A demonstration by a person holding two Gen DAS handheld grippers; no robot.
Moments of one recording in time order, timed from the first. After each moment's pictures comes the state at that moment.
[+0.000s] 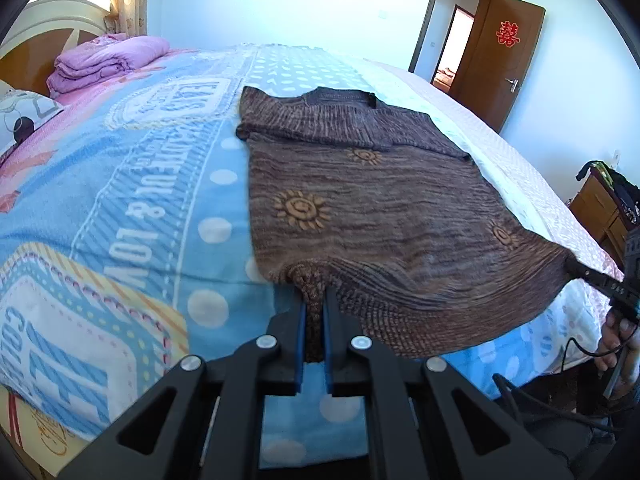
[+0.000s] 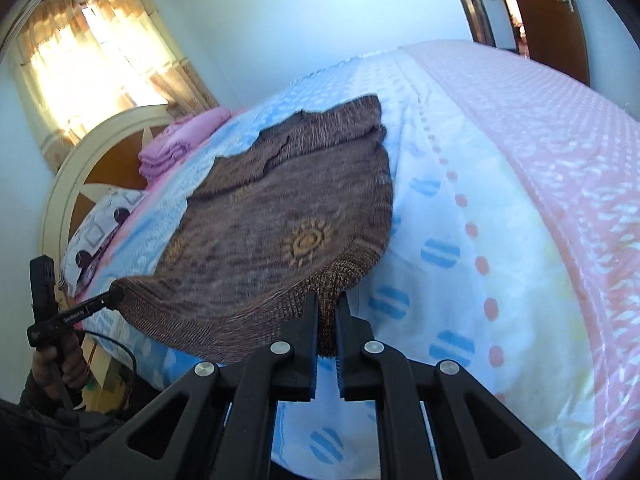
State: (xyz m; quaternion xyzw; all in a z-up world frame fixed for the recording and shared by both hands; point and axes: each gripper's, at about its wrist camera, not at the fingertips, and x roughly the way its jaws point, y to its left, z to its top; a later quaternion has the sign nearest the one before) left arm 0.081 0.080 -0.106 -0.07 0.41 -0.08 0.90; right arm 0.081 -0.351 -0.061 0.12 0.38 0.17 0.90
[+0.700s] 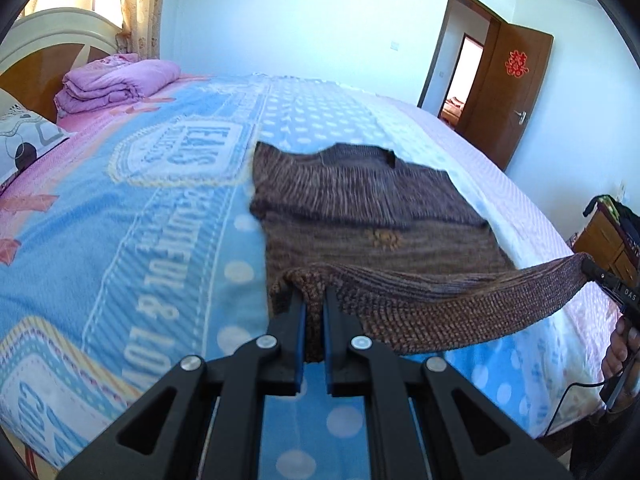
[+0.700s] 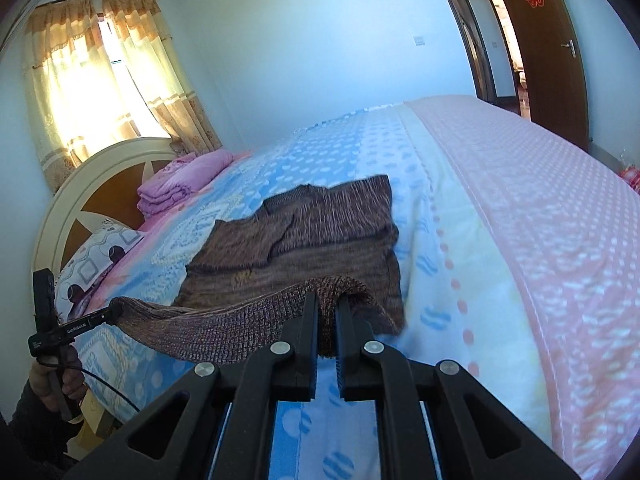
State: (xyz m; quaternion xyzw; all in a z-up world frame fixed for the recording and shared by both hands) left arm 0.143 0.103 -0.066 -0.08 0.37 -0.06 0.92; right arm 0.144 -0.334 0.009 0.10 0.30 0.17 0.93
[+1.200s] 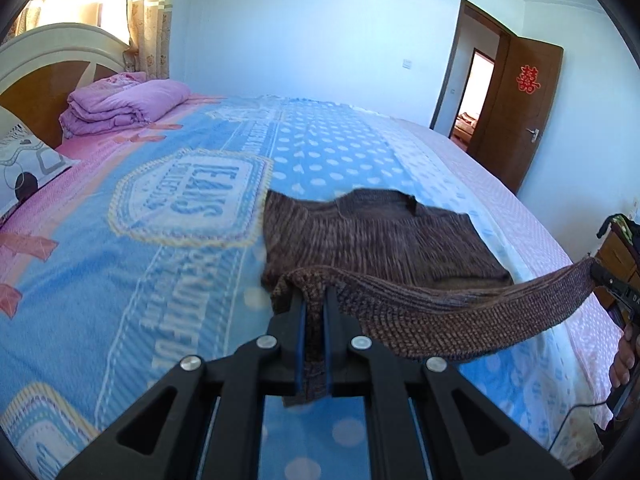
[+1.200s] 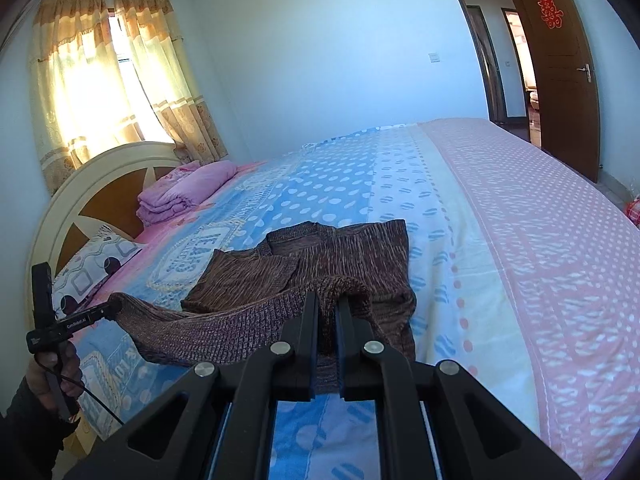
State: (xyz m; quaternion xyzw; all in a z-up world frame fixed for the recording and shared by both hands) left arm 0.209 0.113 -0.040 -0.08 0.34 -0.03 0.94; right arm 0.217 -0.311 0.036 0.08 0.29 0.17 0.94
